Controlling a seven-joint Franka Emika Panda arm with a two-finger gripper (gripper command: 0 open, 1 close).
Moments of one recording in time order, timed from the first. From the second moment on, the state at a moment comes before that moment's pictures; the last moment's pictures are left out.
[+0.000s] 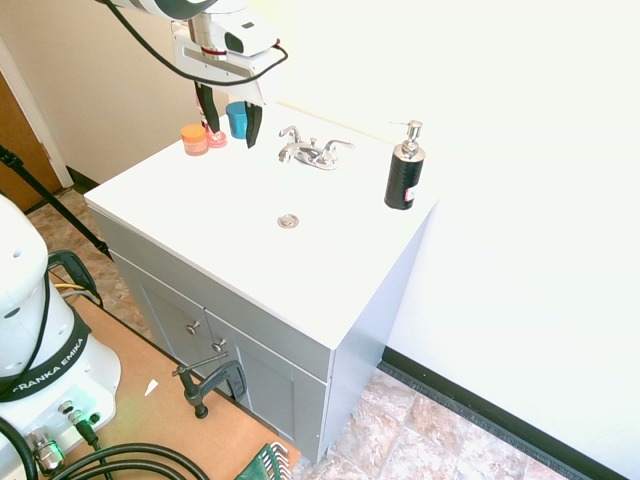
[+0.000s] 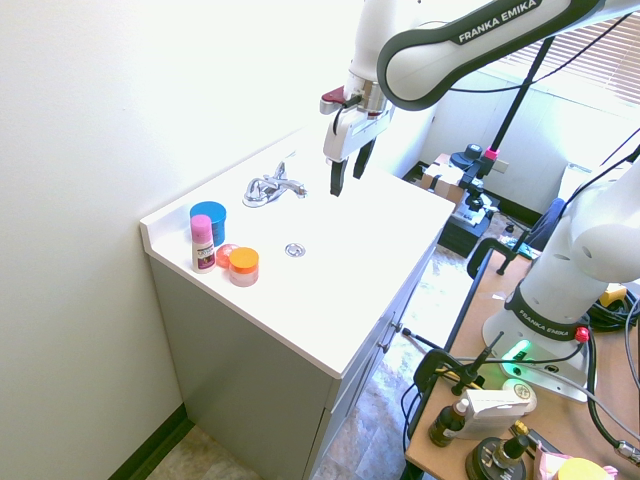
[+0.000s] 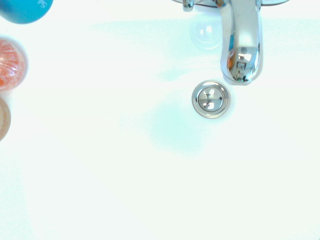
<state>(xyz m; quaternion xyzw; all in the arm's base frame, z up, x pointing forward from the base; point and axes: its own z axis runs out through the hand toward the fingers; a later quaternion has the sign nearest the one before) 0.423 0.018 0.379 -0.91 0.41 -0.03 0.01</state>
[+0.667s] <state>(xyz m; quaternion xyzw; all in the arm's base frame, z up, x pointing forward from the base) 0.507 0.027 0.349 -0.87 0.46 -0.16 -0.05</state>
